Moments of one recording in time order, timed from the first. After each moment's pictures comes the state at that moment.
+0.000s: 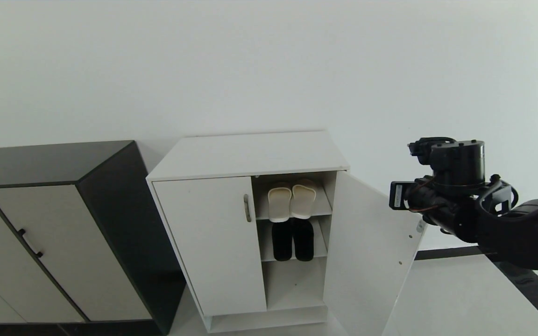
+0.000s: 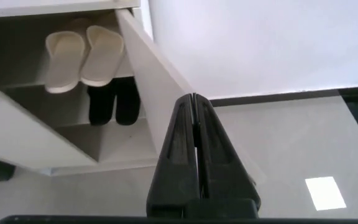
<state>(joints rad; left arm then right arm) 0.00 0.00 0.00 0.00 0.01 0.00 0.46 1.80 -0.95 -0.54 -0.47 0.17</state>
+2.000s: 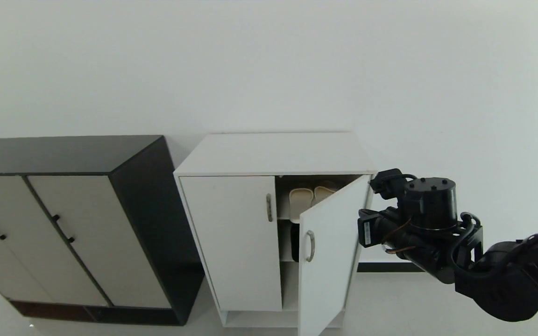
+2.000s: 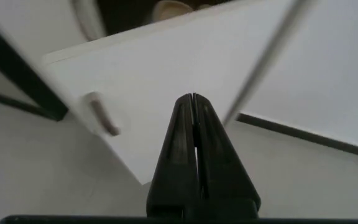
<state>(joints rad) 0.00 0.00 0.00 0.00 0.02 0.00 0.62 1.86 -0.76 -0.80 -0.32 0.07</state>
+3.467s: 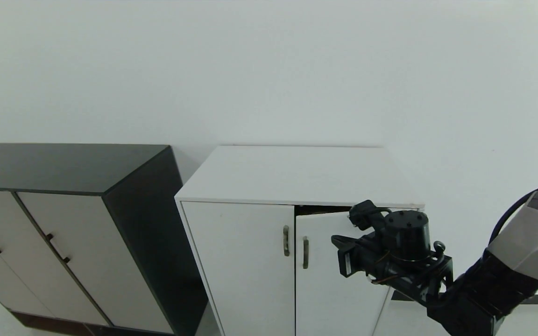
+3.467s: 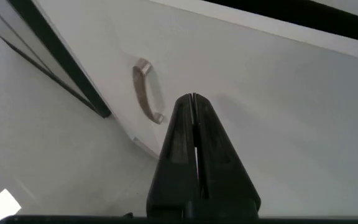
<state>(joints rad) 0.00 0.00 0.00 0.00 0.01 0.01 0.62 2.07 -0.68 -1.11 -0.06 0.06</state>
